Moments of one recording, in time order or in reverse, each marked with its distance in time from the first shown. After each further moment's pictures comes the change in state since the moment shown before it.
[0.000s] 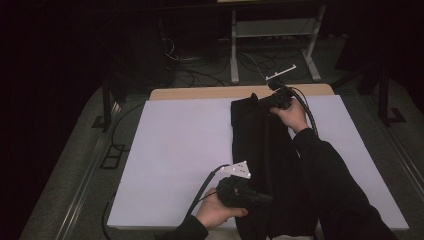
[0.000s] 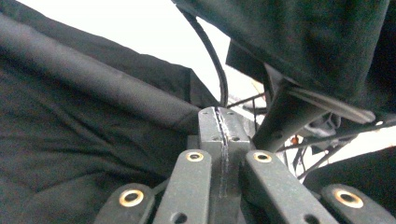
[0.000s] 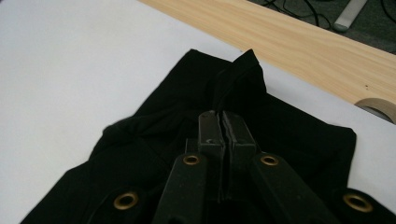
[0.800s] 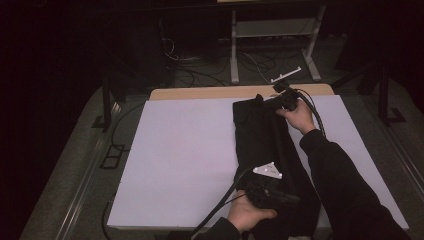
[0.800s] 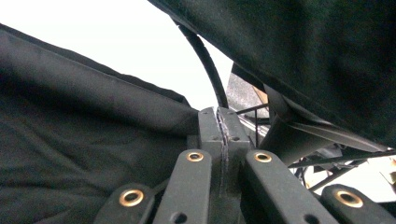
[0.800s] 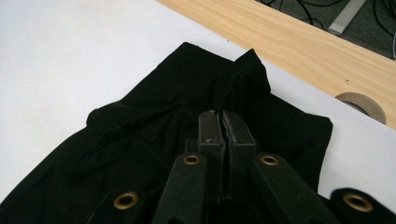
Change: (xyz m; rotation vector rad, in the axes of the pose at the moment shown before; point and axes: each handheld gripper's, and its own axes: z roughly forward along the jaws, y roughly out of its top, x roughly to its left) left arm -0.011 0.020 0.063 0.014 0.030 -0.060; right arm -0.013 -0.012 -0.005 0.001 -0.014 -0.054
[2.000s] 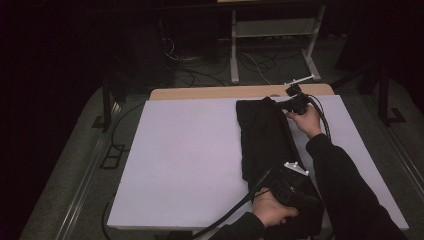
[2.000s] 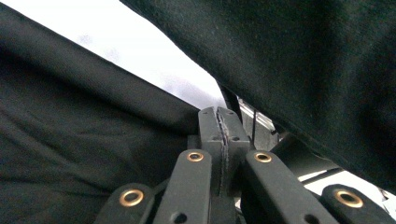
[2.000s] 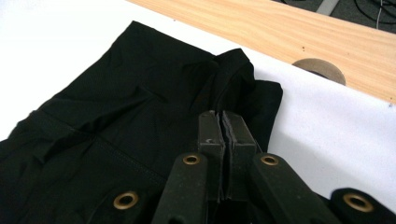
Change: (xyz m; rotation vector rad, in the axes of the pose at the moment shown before) left arm 0.010 0.021 0.060 0.123 0.001 -0.095; right arm -0.046 -0.035 0.011 -0.045 -0.022 0.094
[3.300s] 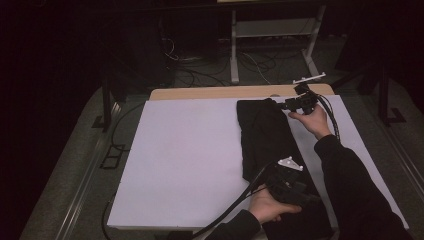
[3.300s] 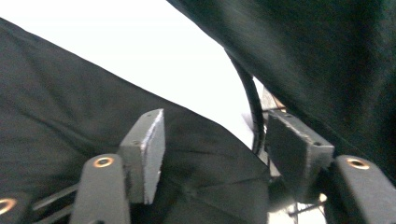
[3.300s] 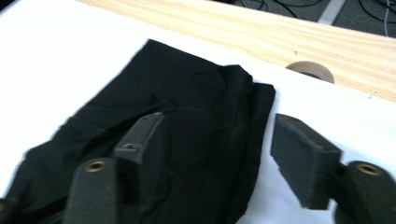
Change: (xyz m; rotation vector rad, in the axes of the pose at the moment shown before) left arm 0.009 -0.001 -0.017 -0.103 0.067 0.028; right arm -0.005 -0.003 -0.027 -0.051 0.047 0.059
